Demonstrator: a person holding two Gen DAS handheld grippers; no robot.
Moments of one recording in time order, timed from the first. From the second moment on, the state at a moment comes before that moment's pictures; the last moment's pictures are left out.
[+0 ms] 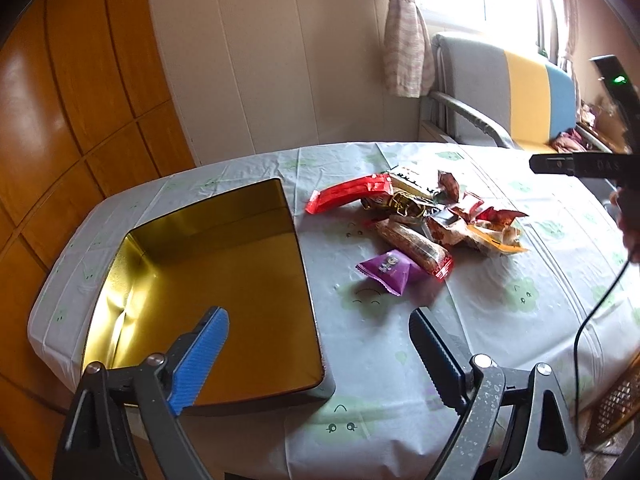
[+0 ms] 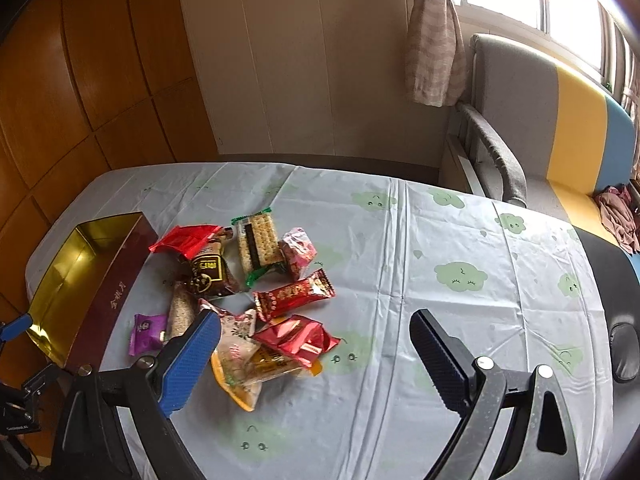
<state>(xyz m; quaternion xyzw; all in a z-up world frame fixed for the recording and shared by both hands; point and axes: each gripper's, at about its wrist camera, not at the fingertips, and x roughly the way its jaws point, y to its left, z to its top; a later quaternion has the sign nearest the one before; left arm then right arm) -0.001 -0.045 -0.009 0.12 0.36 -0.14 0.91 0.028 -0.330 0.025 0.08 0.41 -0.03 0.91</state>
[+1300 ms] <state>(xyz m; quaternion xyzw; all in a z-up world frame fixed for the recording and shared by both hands) 0.056 -0.133 -0.080 0.20 0.48 -0.34 0.78 0.035 -0.358 -0.001 0.16 0.43 0.01 0.89</state>
